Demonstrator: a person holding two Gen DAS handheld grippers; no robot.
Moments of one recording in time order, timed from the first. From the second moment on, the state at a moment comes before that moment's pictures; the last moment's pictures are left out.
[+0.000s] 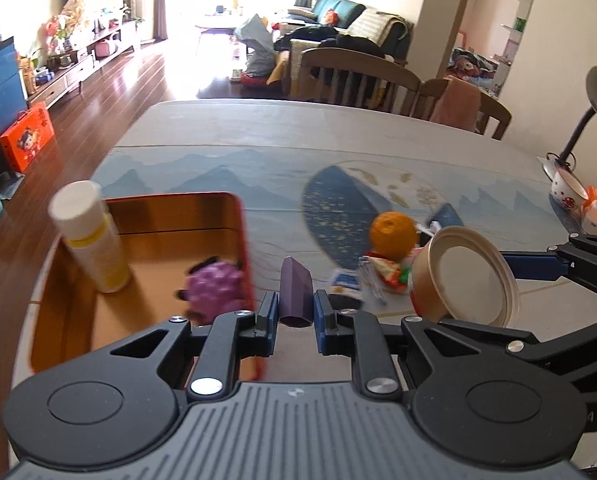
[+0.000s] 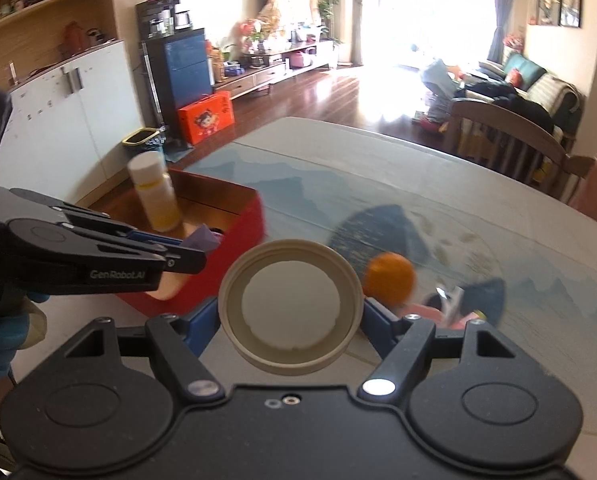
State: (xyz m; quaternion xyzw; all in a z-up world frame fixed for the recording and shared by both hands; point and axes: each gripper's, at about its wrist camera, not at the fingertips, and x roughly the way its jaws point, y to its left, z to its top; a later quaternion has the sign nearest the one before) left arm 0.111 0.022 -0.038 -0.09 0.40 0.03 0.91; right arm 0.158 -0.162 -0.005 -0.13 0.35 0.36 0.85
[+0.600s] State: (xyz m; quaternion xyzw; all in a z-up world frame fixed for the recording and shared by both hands) left arm 0.090 0.135 -0.054 -0.08 0.43 0.07 0.90; right arm 0.151 -0.039 -0.015 -0.16 0.35 0.40 0.83
